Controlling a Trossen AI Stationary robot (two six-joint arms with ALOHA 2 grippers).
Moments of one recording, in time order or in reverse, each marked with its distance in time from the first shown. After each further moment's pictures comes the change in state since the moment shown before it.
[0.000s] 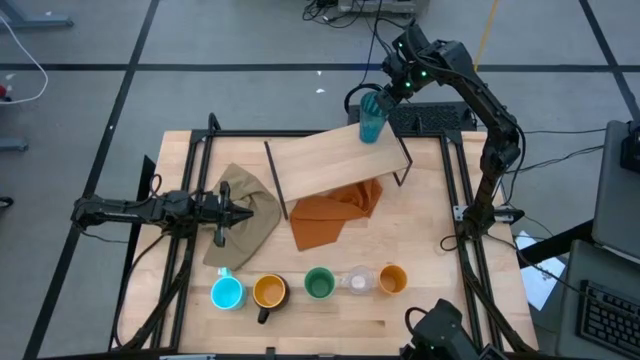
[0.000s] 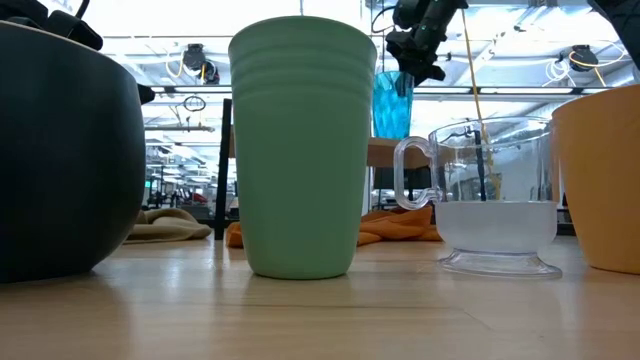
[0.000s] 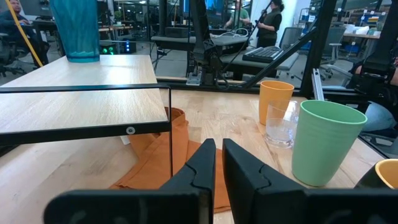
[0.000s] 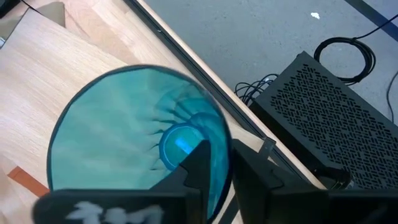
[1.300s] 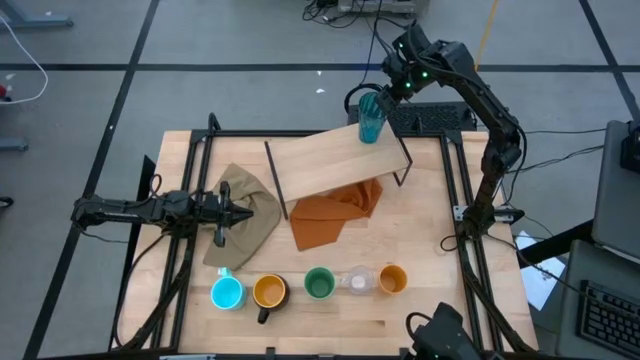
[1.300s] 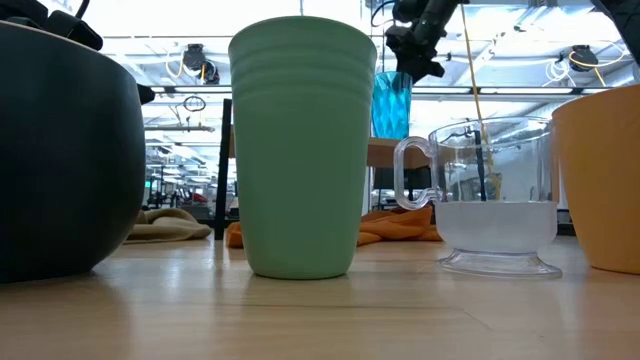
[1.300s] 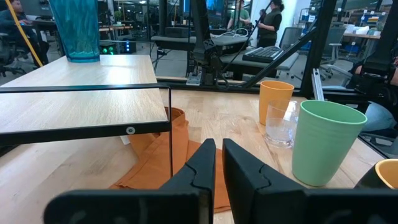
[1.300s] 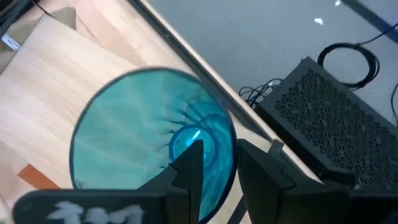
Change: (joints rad) left arm 0.000 0.000 0.000 0.000 0.000 0.000; right arm 0.018 -0.018 0.006 0.006 -0.009 0.013
